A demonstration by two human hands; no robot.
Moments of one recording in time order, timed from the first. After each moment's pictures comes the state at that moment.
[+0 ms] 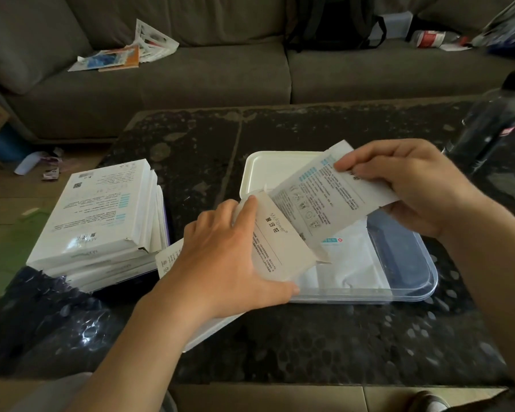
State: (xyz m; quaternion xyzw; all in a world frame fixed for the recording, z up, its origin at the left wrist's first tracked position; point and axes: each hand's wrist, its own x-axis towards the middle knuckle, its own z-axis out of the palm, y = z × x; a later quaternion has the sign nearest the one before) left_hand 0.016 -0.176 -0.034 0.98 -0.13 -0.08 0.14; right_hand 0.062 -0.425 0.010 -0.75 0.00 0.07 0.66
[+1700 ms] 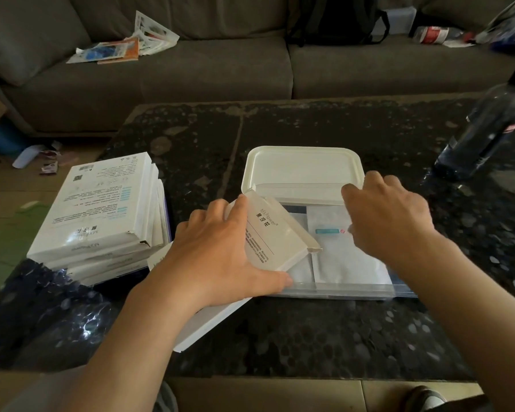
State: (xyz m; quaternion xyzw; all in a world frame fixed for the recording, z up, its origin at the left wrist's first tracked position) left_hand 0.020 -0.169 -0.026 0.98 -0.08 -0.15 0.11; right_hand 0.061 -0.401 -0.042 -0.99 -0.02 0.00 -0.13
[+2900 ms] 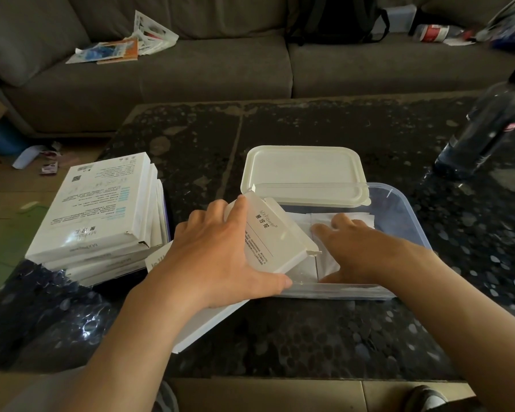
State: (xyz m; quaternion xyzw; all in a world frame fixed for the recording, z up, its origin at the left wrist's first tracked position) left_hand 0.020 -0.168 -0.030 0.98 -0.09 -0.14 0.12; right_hand 0.060 -0.398 -0.080 -0.96 -0.15 0.22 -0.05
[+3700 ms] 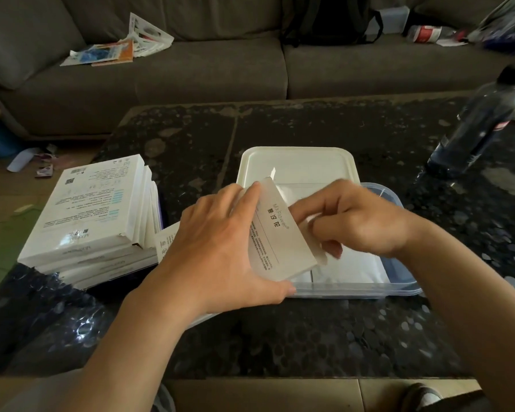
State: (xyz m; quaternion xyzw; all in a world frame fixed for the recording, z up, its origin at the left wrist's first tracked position) left_hand 0.012 -0.174 -0.022 0.97 -0.18 -0.03 0.15; right_hand 0.056 -0.398 -0.019 -0.81 -0.25 0.19 0.49
